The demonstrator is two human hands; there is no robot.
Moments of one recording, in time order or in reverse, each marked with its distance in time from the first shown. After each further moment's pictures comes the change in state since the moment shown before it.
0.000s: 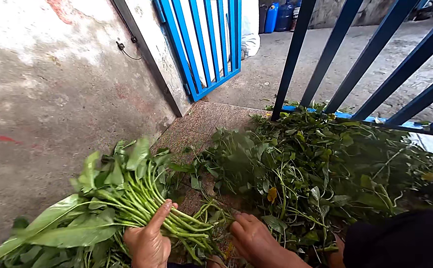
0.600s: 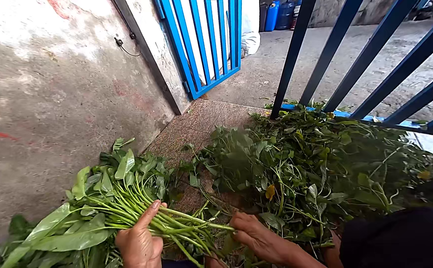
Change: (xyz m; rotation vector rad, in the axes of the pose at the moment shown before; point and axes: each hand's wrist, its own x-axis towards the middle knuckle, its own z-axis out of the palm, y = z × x) left_hand 0.006 0.003 -0.010 0.025 0.183 -0.132; right_hand -0.009 0.027 -0.016 0.684 -0.379 0.164
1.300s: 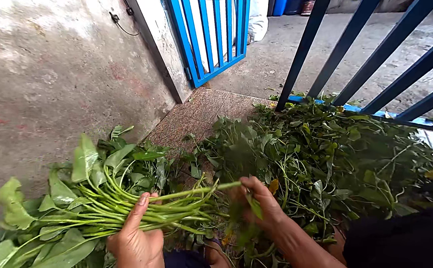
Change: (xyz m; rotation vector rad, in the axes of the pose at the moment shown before) left_hand 0.001 0.003 -0.001 -0.202 -0.018 0.118; right_hand 0.063 -0.031 -0.017 1.418 0.437 0.155
